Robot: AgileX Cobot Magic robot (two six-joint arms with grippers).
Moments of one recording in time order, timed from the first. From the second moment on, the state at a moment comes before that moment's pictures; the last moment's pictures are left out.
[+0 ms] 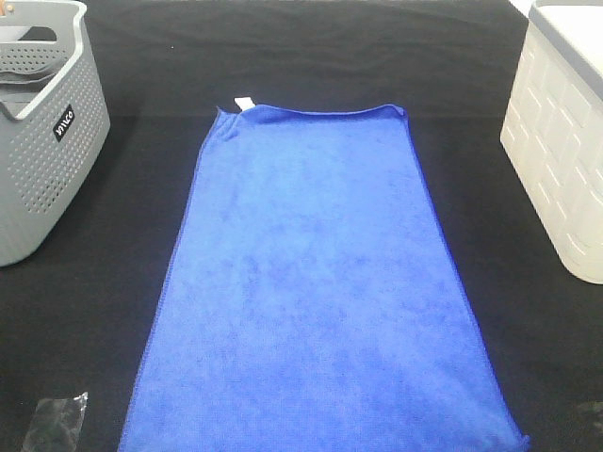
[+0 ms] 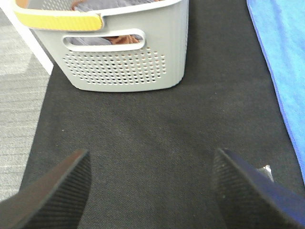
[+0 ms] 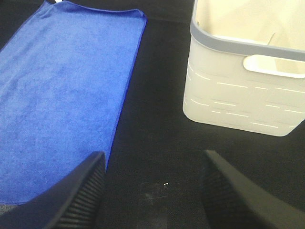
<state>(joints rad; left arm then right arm) 0.00 0.19 -0.56 0.11 1.00 0.00 -0.01 0.09 -0.67 0.05 1.16 -0.11</state>
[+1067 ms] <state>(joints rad) 0.00 -0.01 -0.51 0.06 1.05 -0.04 -0.01 0.00 -0.50 0.07 1.06 -0.16</state>
